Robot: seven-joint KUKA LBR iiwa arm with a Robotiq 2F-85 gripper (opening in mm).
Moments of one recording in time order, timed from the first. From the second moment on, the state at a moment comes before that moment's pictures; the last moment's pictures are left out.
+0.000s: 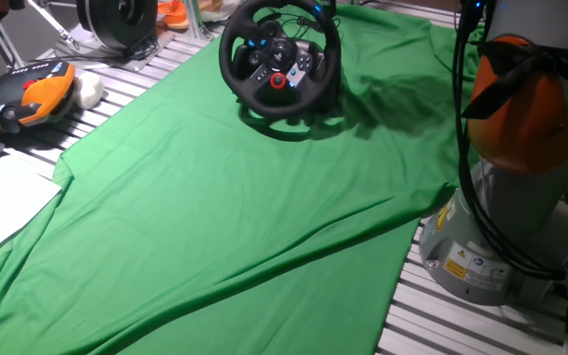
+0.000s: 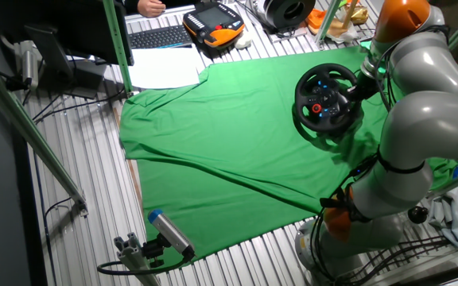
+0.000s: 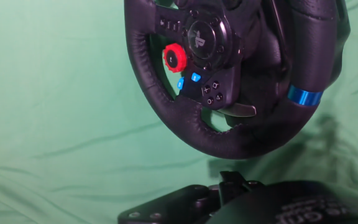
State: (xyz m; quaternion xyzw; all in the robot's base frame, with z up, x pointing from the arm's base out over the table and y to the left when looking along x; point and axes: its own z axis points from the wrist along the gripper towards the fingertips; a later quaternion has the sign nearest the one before) arm 0.397 -0.212 0.300 -0.05 -1.00 -0.02 0.07
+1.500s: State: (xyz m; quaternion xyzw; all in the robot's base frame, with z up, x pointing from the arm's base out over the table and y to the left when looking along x) arm 0.398 -0.212 0.300 -0.08 -1.00 0.00 0.02
